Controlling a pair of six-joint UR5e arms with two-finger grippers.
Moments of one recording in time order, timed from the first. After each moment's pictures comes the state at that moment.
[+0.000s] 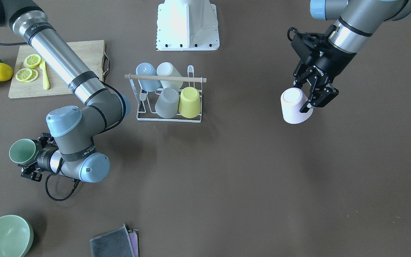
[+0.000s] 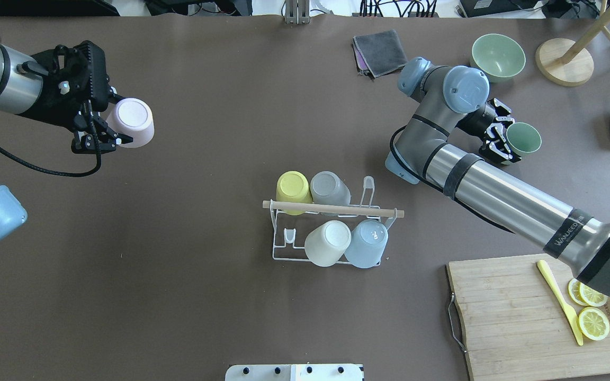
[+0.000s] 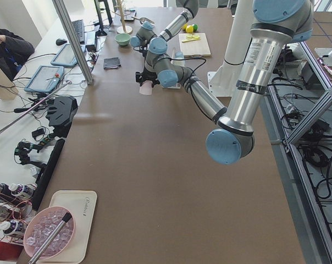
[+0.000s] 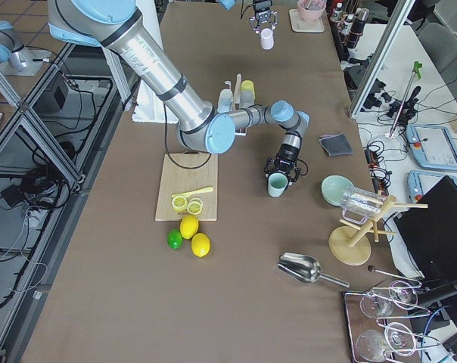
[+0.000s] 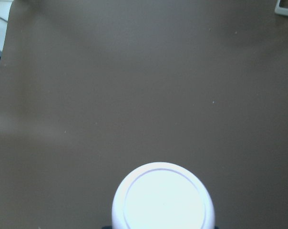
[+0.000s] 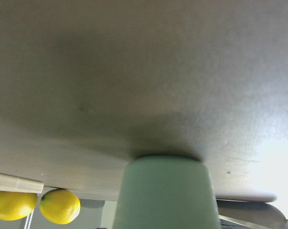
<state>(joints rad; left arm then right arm) -0.91 -1.86 -1.99 -1.95 -2.12 0.34 0.79 -0.71 0.90 -2.21 1.56 -0.67</state>
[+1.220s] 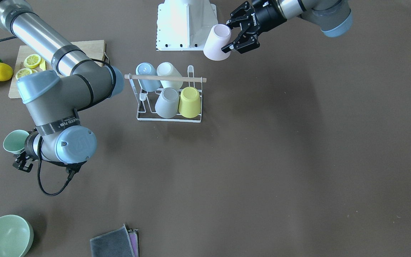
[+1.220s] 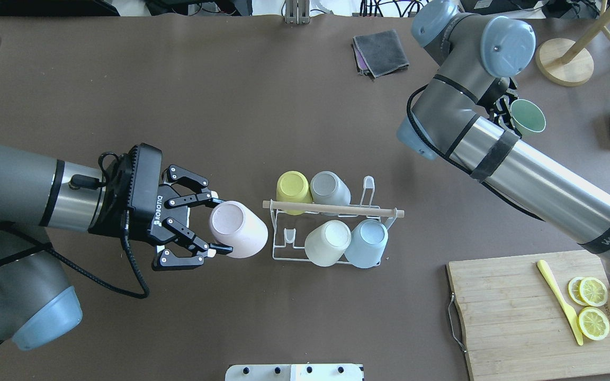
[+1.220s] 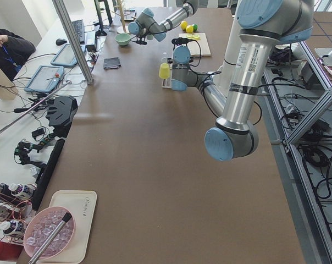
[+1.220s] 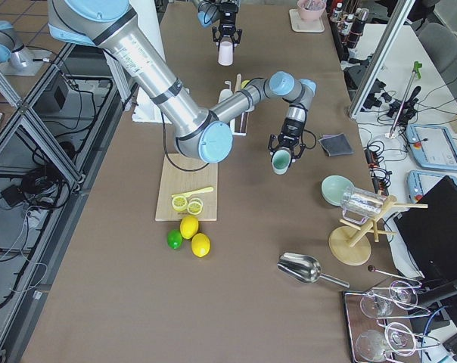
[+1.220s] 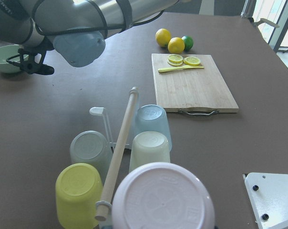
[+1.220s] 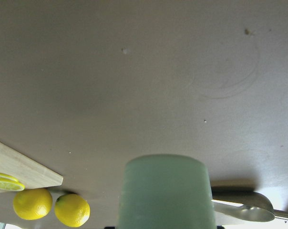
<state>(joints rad) -0.57 -1.86 -1.98 -2.56 -2.13 -0.13 0.88 -0.79 1.34 -2.33 1.71 -0.68</state>
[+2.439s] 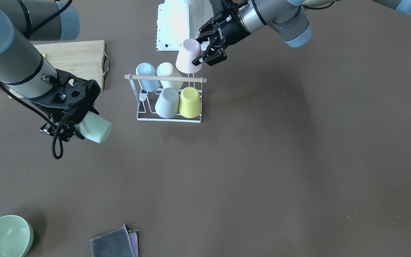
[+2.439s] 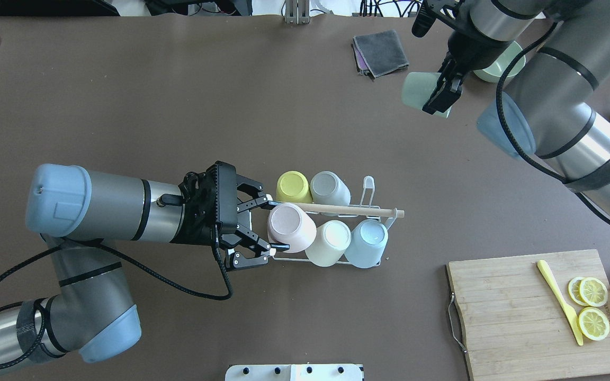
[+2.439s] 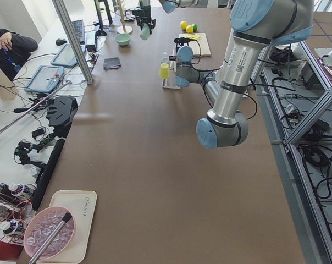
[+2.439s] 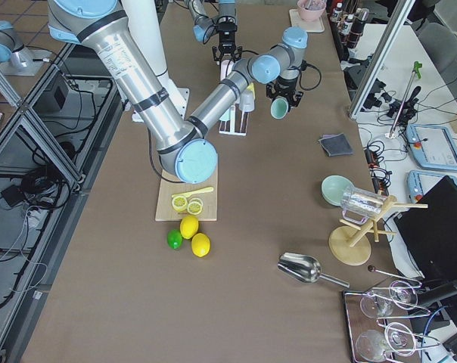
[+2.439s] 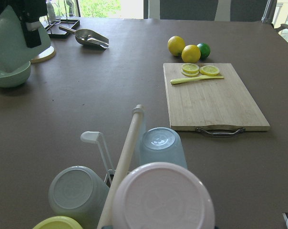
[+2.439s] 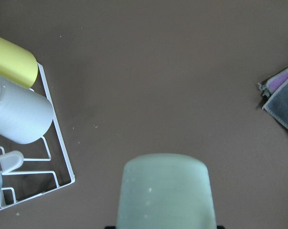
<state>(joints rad) -0.47 -2.00 -1.85 -2.56 -1.95 -0.09 0.98 -1.00 1.77 -1.61 2.29 -0.26</state>
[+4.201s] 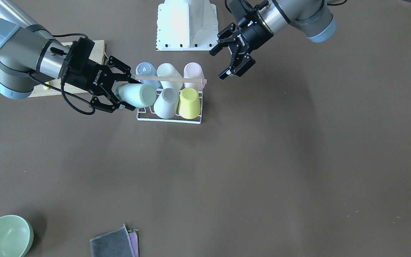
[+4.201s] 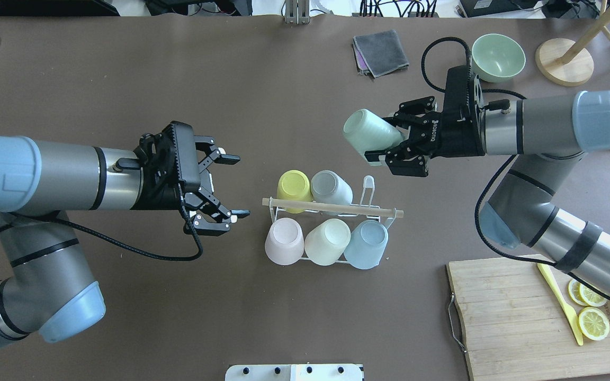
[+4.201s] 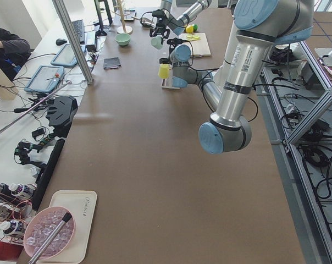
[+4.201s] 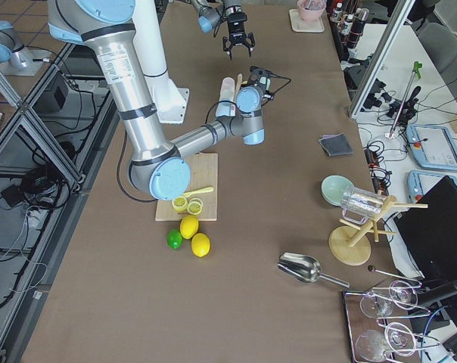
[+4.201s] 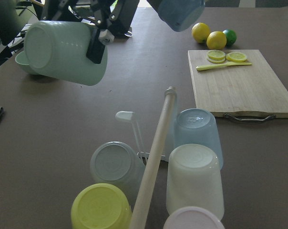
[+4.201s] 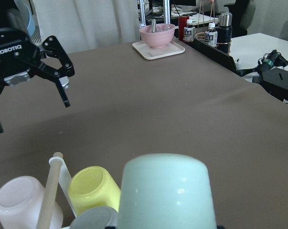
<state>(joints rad) -0.59 -1.91 -1.95 -2.42 -1.90 -0.09 0.75 -1.20 1.55 -0.07 2.09 0.42</state>
